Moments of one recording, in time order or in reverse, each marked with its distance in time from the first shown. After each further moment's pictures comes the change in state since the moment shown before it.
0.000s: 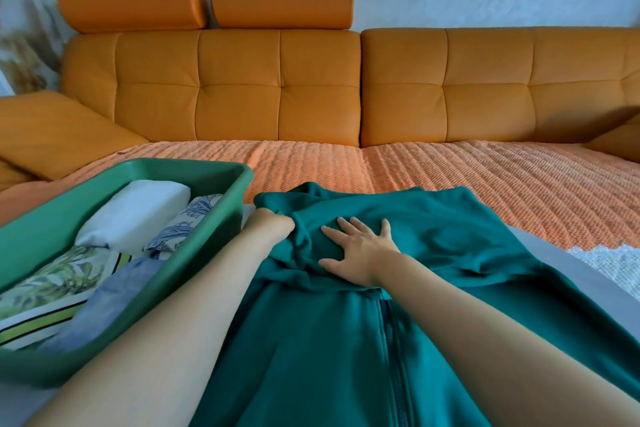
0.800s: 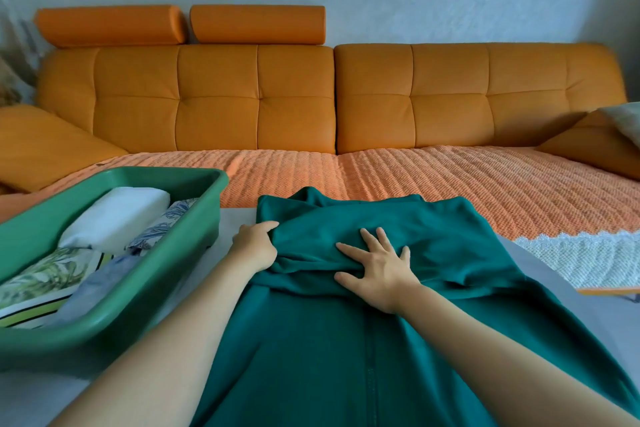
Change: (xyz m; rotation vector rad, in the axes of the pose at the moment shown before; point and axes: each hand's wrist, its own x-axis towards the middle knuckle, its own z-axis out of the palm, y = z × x) left_hand -0.031 -0.023 0.021 0.432 -0.065 0.305; right_hand -0.090 0.049 0.029 0.244 0.152 0.166
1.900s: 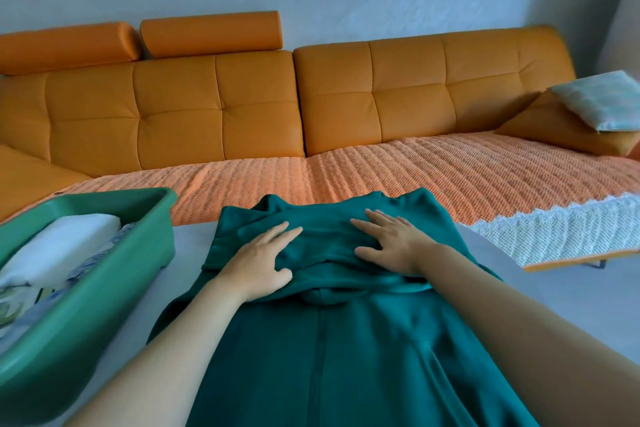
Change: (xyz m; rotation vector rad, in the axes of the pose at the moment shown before) left_hand -0.030 0.051 0.032 0.196 -0.124 0.569; right_hand -0.002 0.104 -0.069 -0.102 -0.082 -0.101
